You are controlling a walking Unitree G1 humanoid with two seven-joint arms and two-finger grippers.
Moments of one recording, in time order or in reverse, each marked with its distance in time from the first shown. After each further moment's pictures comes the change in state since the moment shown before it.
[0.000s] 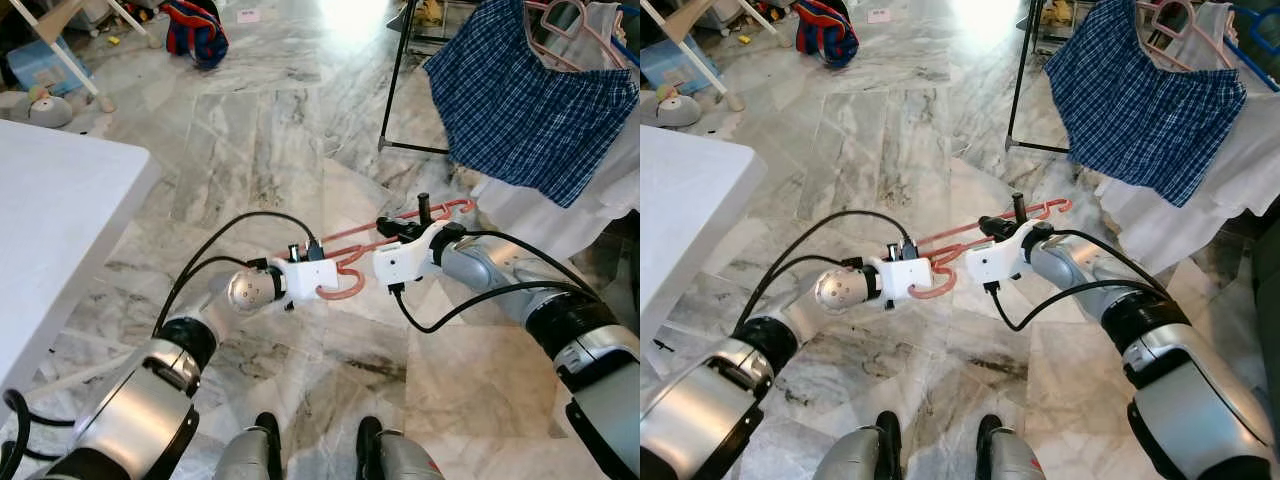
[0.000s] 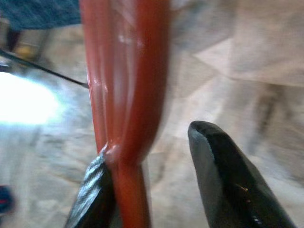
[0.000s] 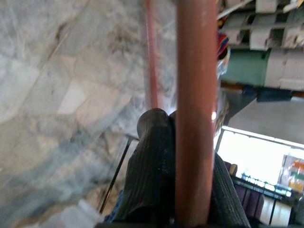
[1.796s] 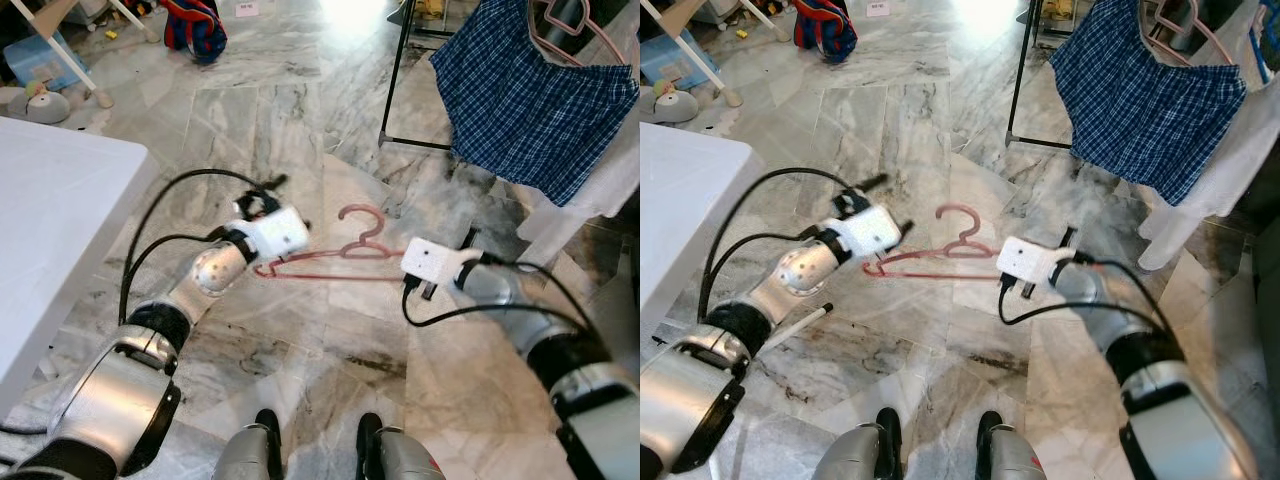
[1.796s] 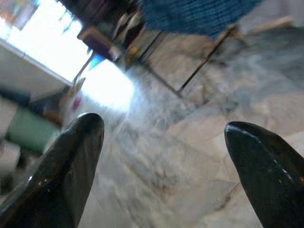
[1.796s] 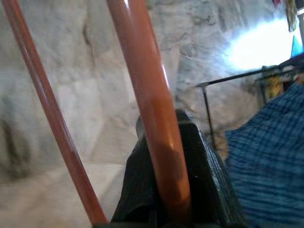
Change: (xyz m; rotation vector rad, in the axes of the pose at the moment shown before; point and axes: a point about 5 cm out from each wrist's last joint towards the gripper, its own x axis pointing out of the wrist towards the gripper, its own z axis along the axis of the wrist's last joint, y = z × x) left arm -0.032 0.037 -0.026 -0.193 -0.034 0.472; right arm -0.011 0.055 -0.016 0.739 0.152 -0.030
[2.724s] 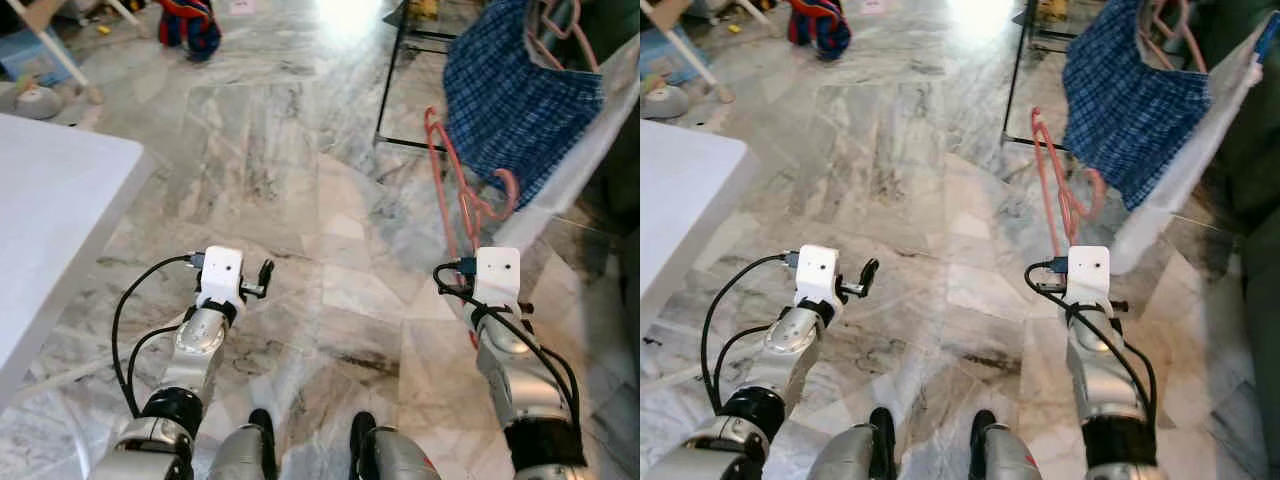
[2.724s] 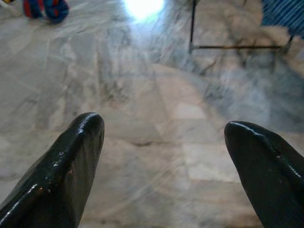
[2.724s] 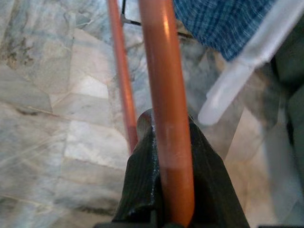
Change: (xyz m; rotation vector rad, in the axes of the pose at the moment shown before) left arm -0.047 -0.056 -0.048 -0.762 0.259 0.260; right arm -0.039 0.031 -0.021 1.000 0.156 -0.546
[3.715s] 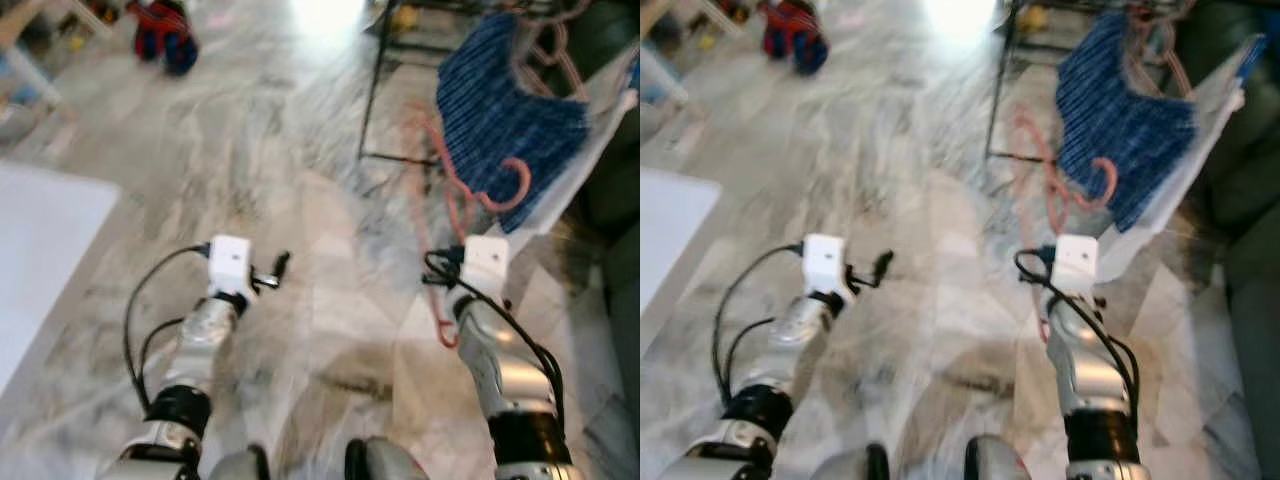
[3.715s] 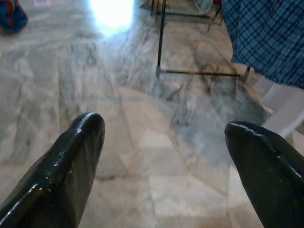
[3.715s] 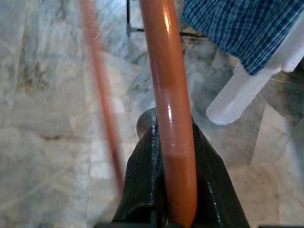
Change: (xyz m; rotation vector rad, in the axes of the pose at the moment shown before) left arm 0.005 -0.015 0.015 -0.091 -0.022 -0.093; right arm 0.001 0.021 0.018 0.110 0.045 0.054
